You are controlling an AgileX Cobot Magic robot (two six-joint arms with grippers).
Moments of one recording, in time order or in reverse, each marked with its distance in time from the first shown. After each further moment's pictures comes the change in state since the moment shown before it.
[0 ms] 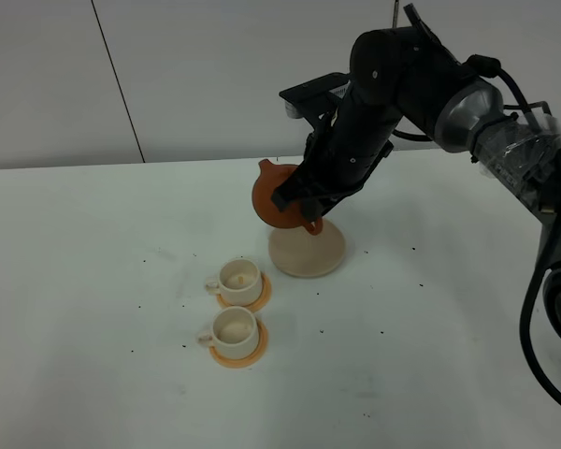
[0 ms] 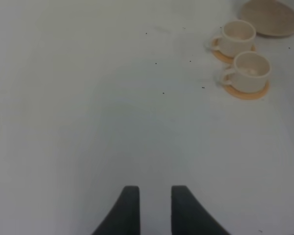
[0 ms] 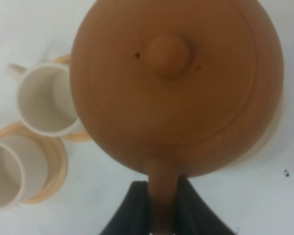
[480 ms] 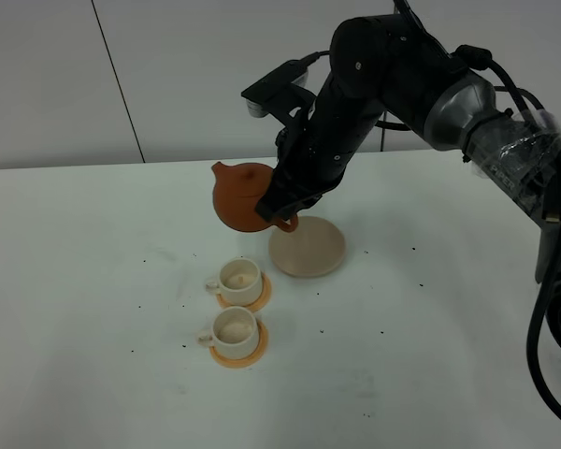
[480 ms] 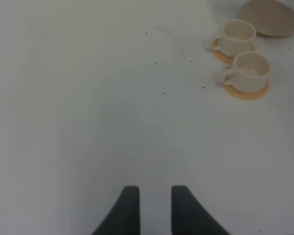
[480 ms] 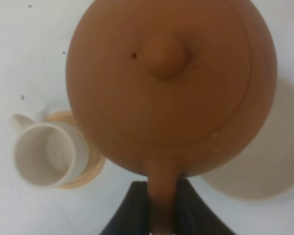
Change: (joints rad) left arm 0.000 0.000 0.000 0.000 0.000 0.001; right arm 0.061 -0.044 0.000 0.015 0.001 -0.186
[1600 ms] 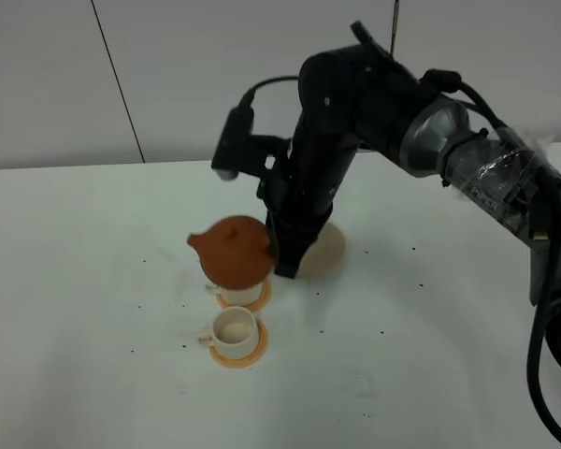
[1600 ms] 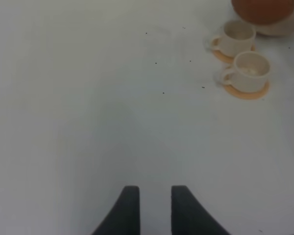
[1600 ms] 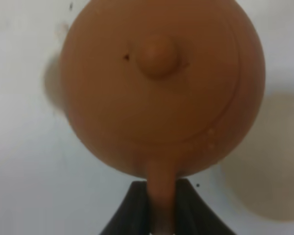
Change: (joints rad) left arm 0.000 0.000 0.000 0.000 0.000 0.000; right arm 0.069 -0.041 0.146 -0.060 0.000 -0.386
